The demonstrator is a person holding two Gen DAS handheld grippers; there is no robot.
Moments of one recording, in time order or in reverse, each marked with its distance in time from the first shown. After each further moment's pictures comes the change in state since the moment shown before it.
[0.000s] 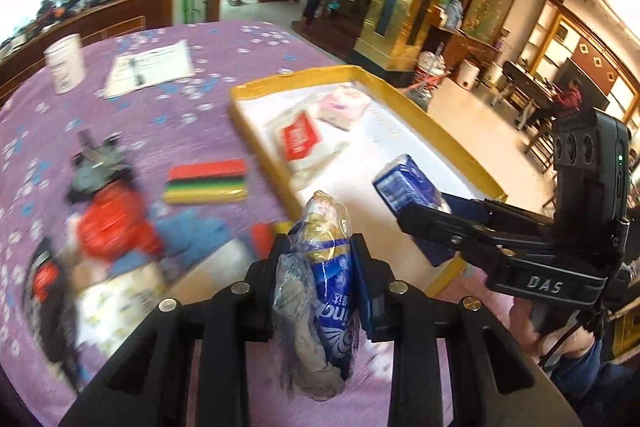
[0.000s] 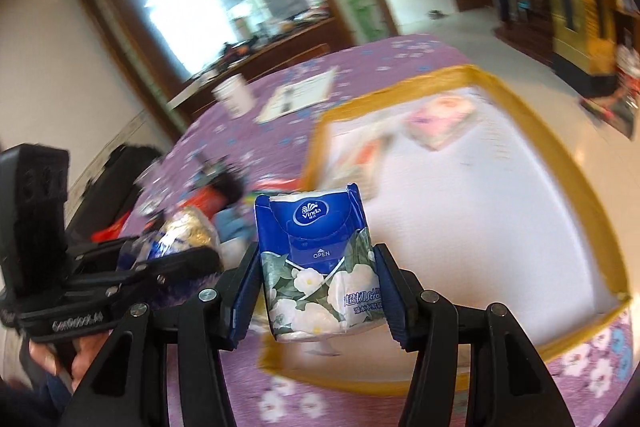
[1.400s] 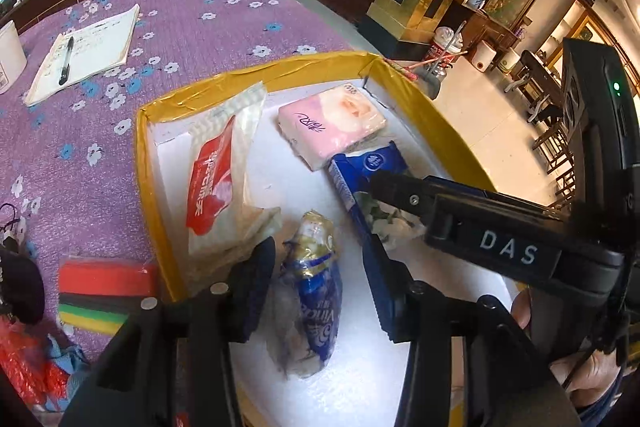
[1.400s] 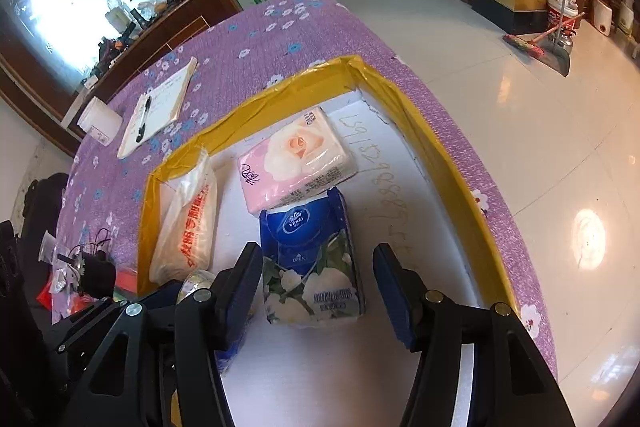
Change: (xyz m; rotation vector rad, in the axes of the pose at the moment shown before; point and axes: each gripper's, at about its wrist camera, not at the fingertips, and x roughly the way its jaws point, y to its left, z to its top) left arm 0.131 -0.006 0.094 -0.097 0.157 0.000; right arm 0.085 -0.101 0.111 0.199 0.207 -0.280
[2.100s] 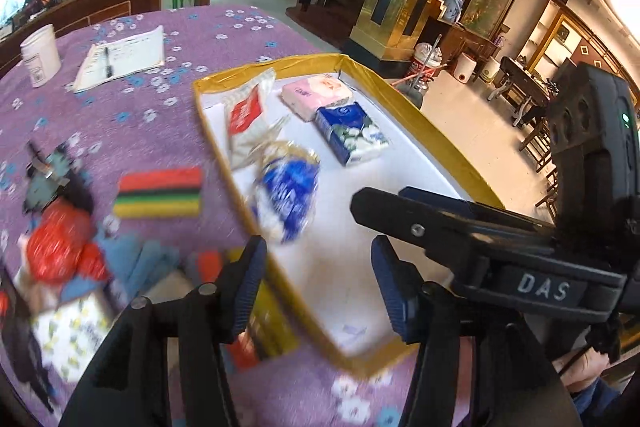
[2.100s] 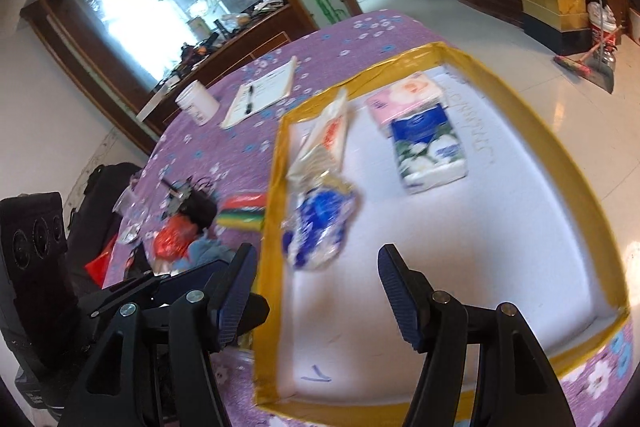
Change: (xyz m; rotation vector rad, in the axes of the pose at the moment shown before) left arm -0.090 0.004 -0.099 0.064 -0.124 -0.015; right arm -0.070 0.054 -0.115 -0.093 -0.117 0.241
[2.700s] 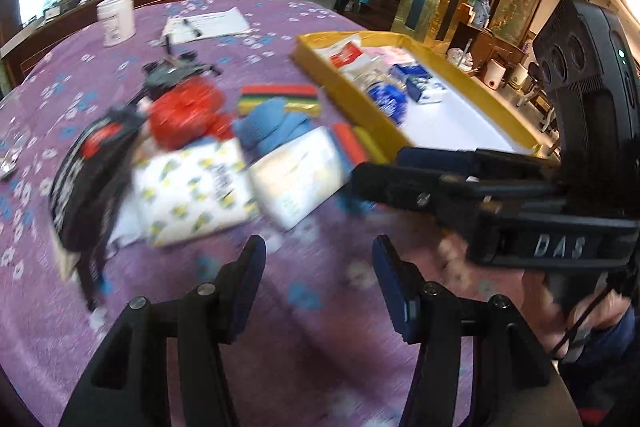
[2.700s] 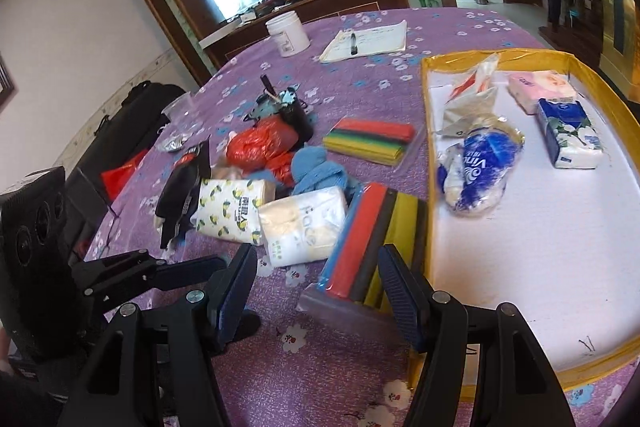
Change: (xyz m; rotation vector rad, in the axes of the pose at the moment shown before) left arm -0.055 0.068 -0.099 -0.031 -0.029 0.124; right arm 0.049 0.098 -0.063 -0.299 0.091 0.097
